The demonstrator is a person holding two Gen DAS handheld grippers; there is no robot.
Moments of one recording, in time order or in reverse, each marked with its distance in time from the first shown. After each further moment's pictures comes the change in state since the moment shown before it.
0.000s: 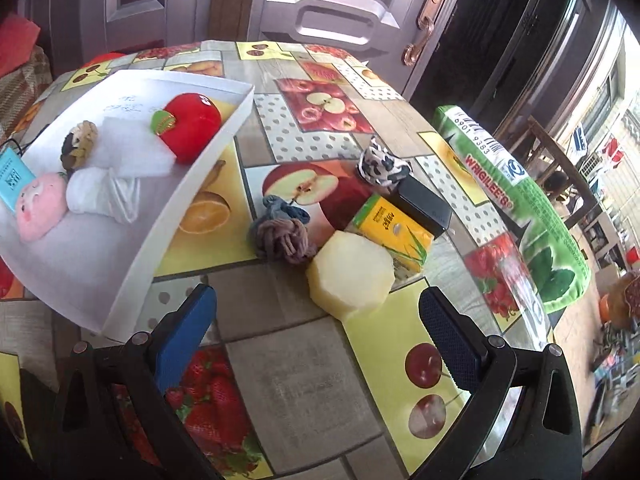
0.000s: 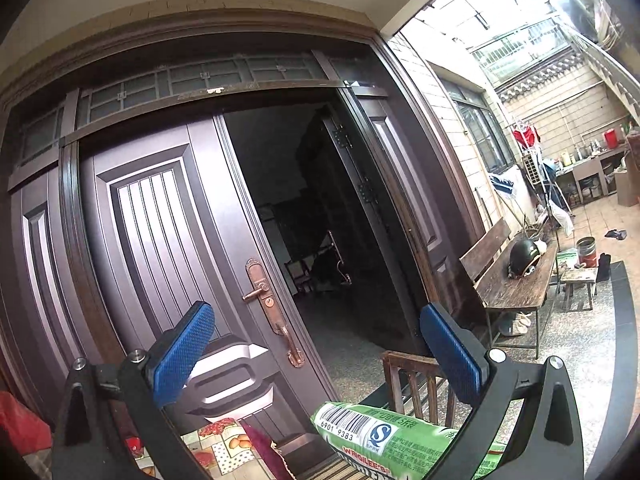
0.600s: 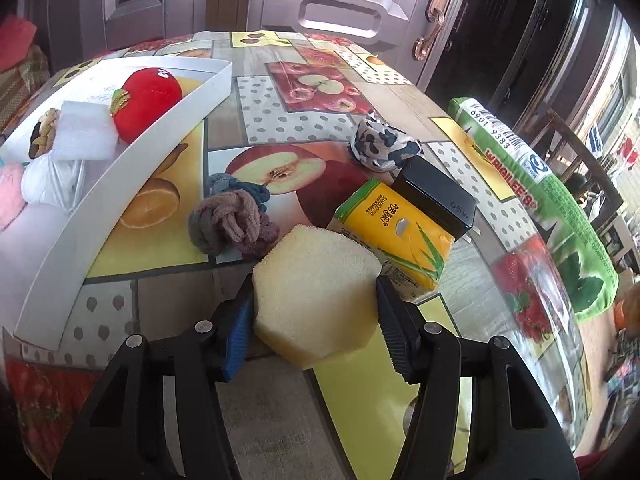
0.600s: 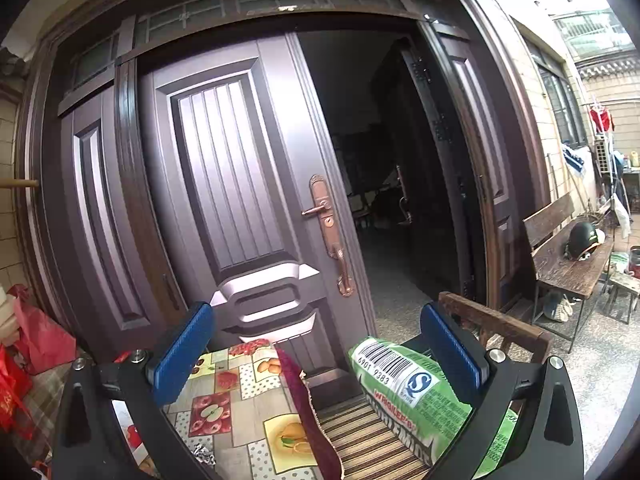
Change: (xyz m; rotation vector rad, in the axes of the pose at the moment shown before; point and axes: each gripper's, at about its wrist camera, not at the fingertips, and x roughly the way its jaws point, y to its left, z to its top) left arm 0.045 -0.017 -0.009 -0.043 -0.051 0.053; right arm 0.051 0.034 -0.085 -0.150 0.325 0.295
